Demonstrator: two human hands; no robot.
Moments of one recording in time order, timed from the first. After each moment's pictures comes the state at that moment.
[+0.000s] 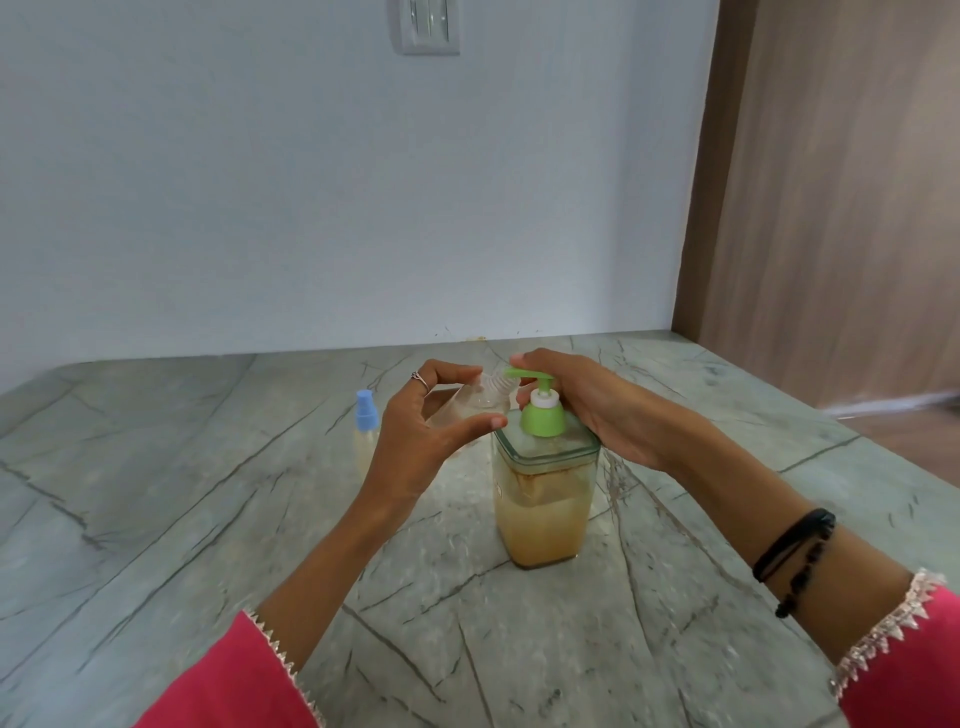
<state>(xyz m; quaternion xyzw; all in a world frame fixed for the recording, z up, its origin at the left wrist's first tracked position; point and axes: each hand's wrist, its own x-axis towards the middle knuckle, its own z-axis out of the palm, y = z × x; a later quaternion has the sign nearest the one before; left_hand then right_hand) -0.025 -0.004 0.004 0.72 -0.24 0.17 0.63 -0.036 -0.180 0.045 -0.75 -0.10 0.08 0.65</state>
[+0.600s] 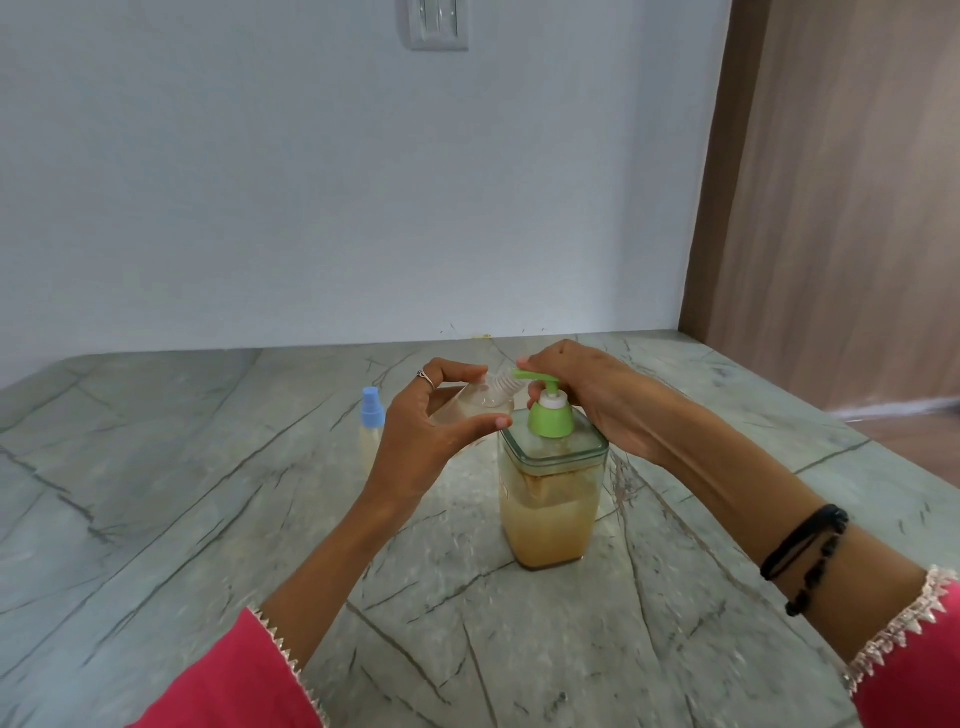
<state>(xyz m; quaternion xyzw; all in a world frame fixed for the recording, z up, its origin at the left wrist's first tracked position) -0.025 -0.002 0.003 0.74 -0.23 0.18 0.61 -0.027 -0.177 0.045 -0.76 -0.07 0.01 0.64</state>
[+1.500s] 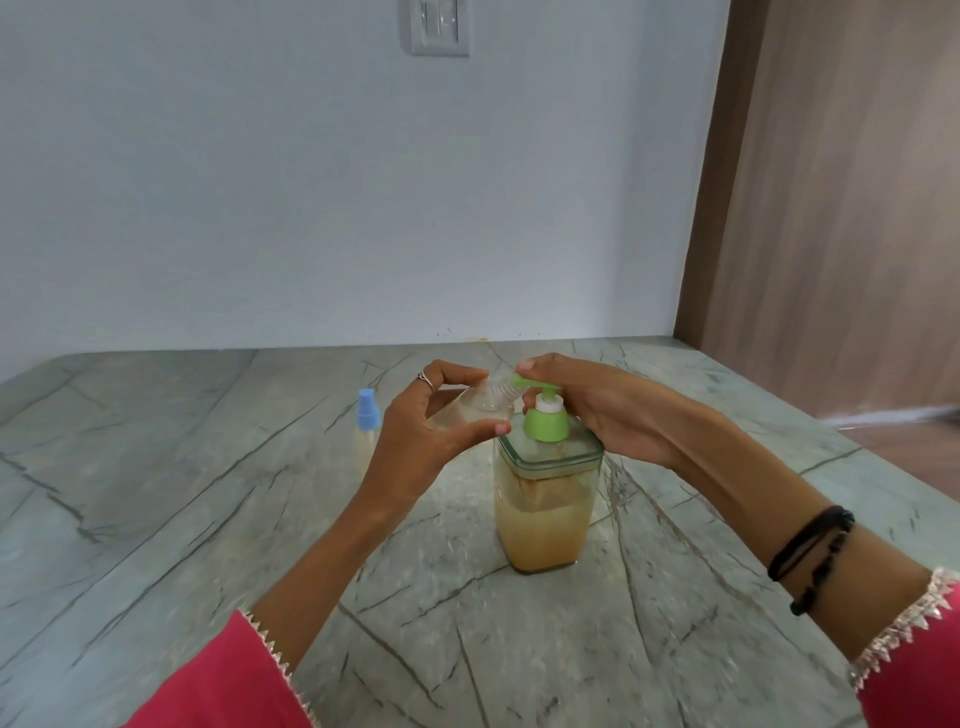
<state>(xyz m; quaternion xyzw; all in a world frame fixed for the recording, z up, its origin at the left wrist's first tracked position) -0.025 -0.002 0.004 0.74 -0.24 0.17 0.60 -0.030 -0.189 0.045 -0.73 -0.11 0.12 0.67</state>
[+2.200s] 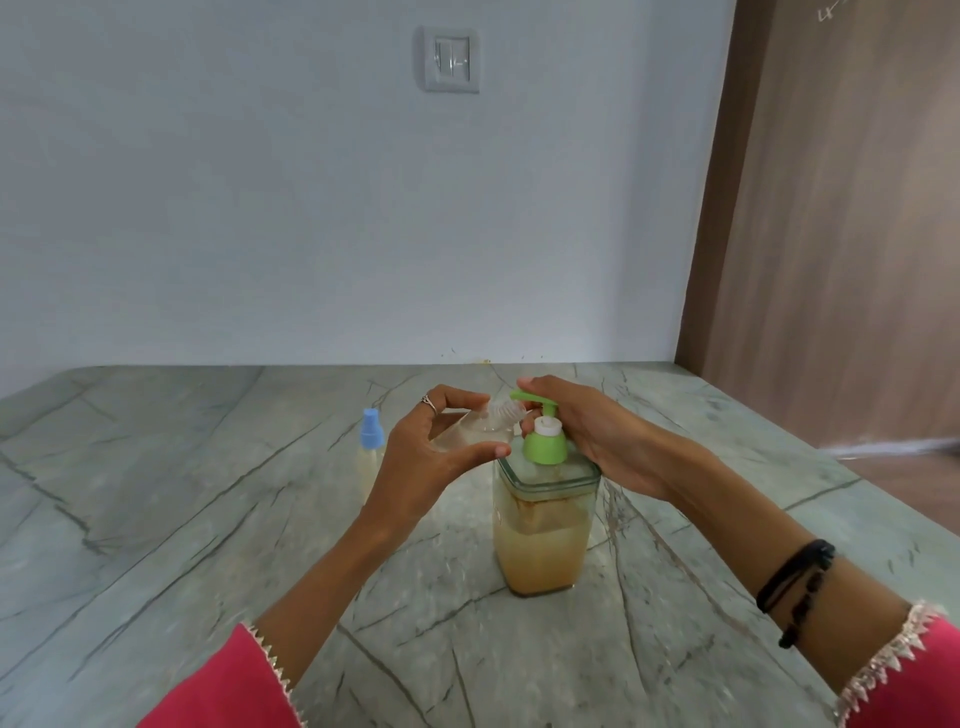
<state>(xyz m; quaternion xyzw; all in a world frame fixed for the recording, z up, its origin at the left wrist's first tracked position) -0.025 -0.003 0.004 0.73 -0.24 0.17 0.61 -0.037 -0.179 0.047 -0.76 -0.12 0.08 0.63</state>
